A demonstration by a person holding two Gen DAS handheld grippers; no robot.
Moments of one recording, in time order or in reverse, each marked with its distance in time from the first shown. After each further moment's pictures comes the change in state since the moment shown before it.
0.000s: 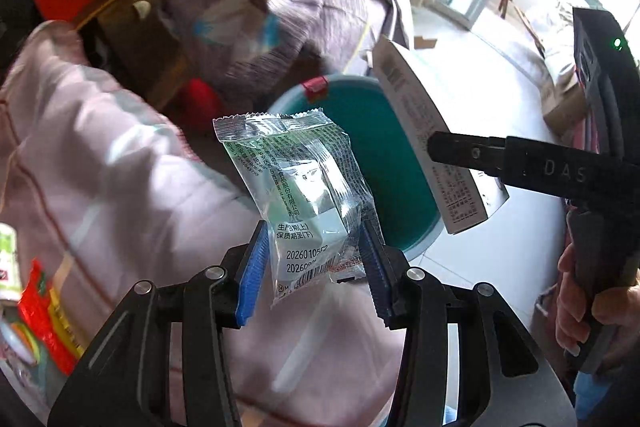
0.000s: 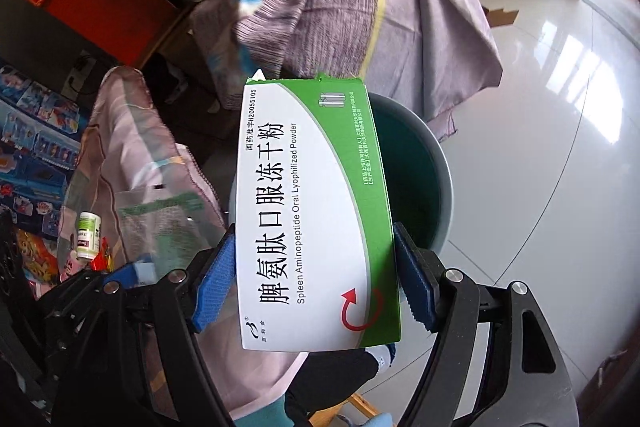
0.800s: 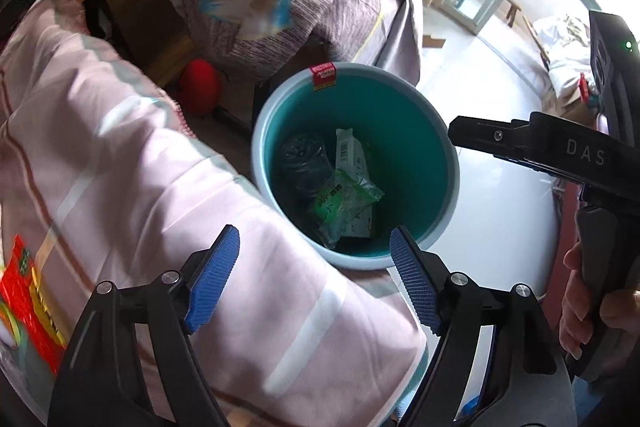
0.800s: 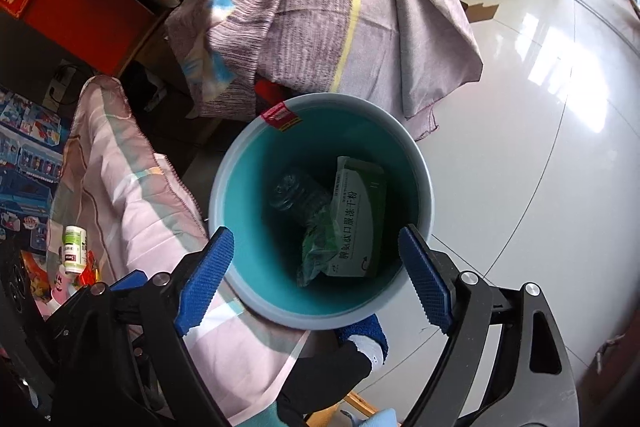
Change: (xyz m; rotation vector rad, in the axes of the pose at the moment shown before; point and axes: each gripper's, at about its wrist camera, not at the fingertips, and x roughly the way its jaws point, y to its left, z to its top) left arm -0.001 0.014 -0.010 -0.085 0.006 -0.022; right arm -0.010 0.004 -0.002 0.013 -0.018 -0.075
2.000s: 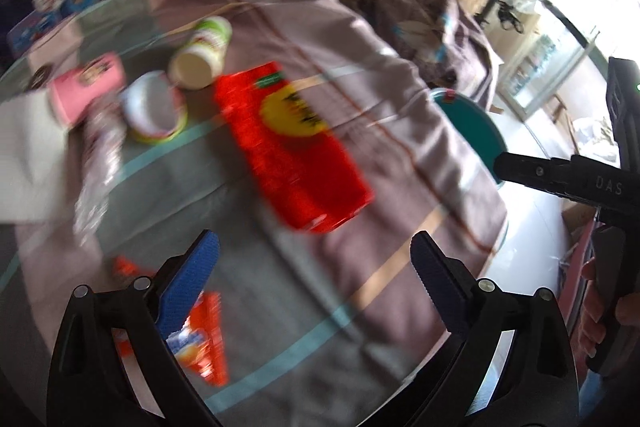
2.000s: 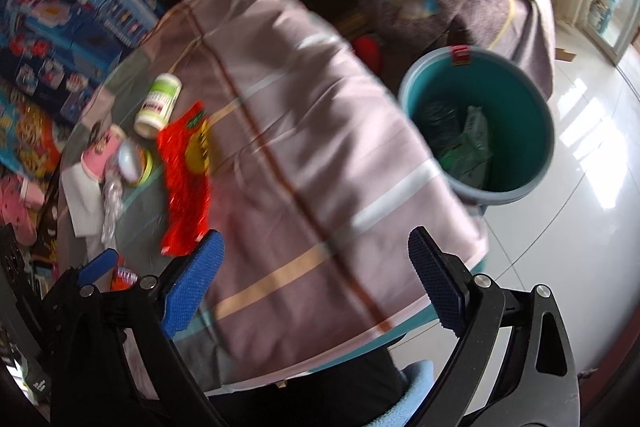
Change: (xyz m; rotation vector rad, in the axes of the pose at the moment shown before) left arm -0.153 0.162 -0.213 -0.327 -0.189 0.104; right arm -0.029 0.193 -0.160 -0.336 0.073 0.047
